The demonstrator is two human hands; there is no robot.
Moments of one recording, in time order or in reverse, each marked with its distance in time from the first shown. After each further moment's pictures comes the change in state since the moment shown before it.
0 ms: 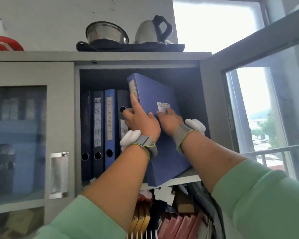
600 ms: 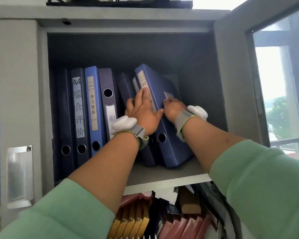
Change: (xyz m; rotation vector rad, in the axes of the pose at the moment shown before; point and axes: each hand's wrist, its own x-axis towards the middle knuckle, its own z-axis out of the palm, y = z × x) left_hand 0.050 -0.073 0.055 0.560 -0.319 0.312; right_hand 0.070 0.040 0.031 0.025 0.003 0.012
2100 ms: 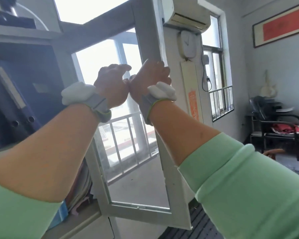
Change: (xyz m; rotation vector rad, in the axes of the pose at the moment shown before) left_hand -0.225 0.358 -0.171 -0.321 -0.201 0.328; right_hand -0.283 0.016 -0.370 -0.571 0.903 0.077
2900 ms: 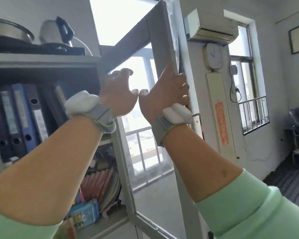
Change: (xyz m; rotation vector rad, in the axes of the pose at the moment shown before) left_hand -0.028 -0.021 -0.074 0.102 0.094 -0.071; right_hand -0.045 -0.066 -0.031 0.164 0.235 0.205
